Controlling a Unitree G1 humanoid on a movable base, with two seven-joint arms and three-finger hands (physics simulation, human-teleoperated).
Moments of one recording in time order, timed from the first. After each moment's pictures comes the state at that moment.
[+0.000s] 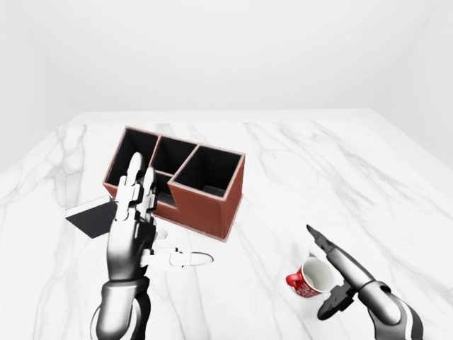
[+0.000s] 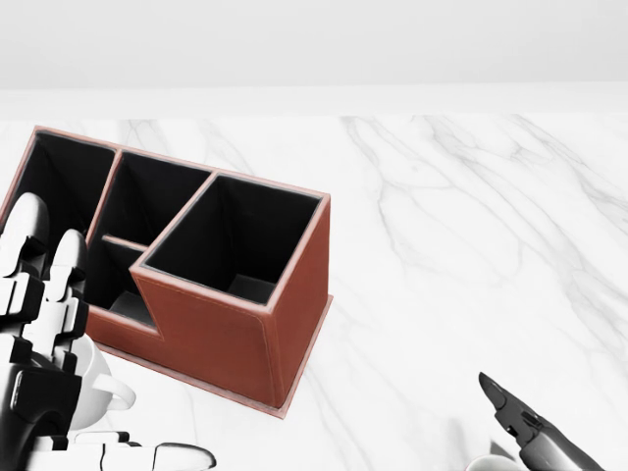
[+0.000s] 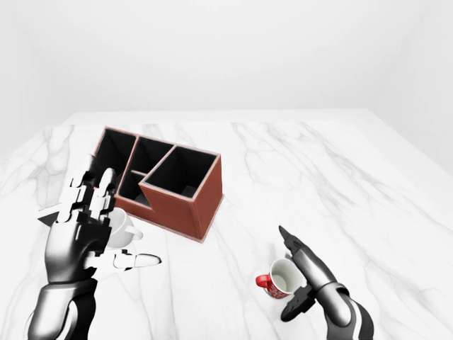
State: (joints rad) left arm 0.31 0.00 0.00 -0.77 0.00 0.09 -0.09; right arm 0.32 -0.08 -0.36 -0.25 -0.73 -0.09 0.70
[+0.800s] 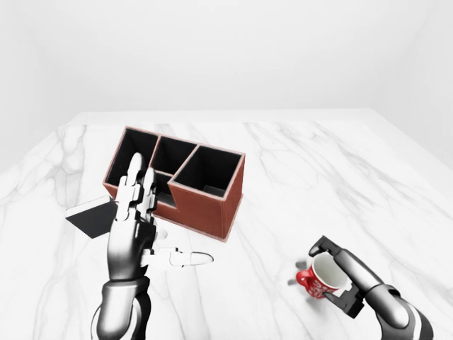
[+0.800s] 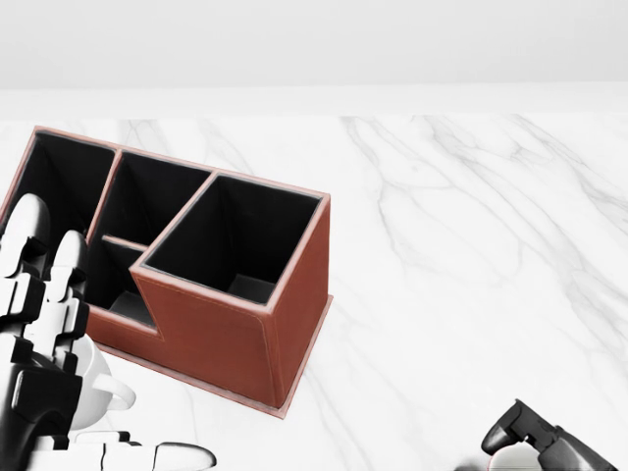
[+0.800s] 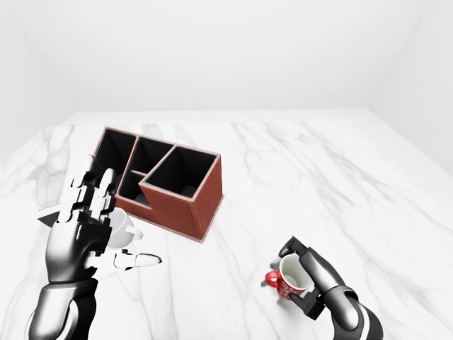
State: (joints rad) left arm 0.31 0.00 0.00 -0.76 0.00 0.09 -0.09; right arm 0.33 -0.09 -0.40 -0.23 -0.75 -0.09 0.70
